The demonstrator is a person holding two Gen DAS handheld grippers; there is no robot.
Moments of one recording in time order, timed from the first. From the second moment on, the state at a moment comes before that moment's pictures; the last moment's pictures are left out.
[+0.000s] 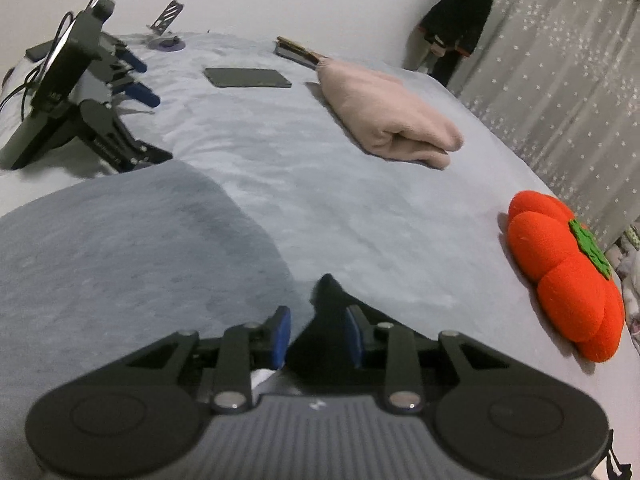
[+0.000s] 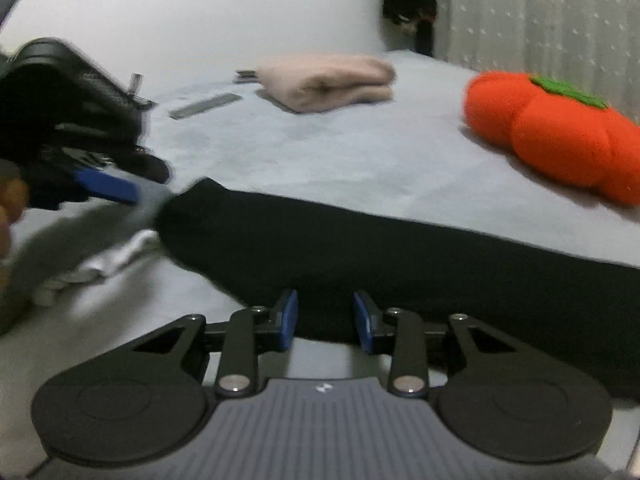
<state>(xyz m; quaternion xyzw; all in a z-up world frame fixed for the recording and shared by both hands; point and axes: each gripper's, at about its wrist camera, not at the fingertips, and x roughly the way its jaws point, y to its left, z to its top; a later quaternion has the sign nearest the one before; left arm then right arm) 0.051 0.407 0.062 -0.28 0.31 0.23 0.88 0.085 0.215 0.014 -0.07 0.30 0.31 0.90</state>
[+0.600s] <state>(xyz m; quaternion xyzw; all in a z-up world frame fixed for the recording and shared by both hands) 0.081 0.225 0.085 -0.19 0.35 0.00 0.92 0.032 -0.089 0.016 -0.02 0.37 0.13 0.92</state>
